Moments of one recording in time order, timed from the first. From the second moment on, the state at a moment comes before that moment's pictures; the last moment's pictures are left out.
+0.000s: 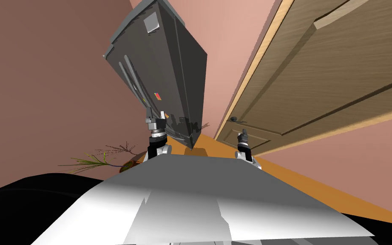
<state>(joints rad) 0.05 -0.31 -0.26 -1.02 -0.23 -0.73 0.01</state>
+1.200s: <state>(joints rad) -0.07 -0.41 -0.32 -0.63 -0.30 -0.77 -0.03</state>
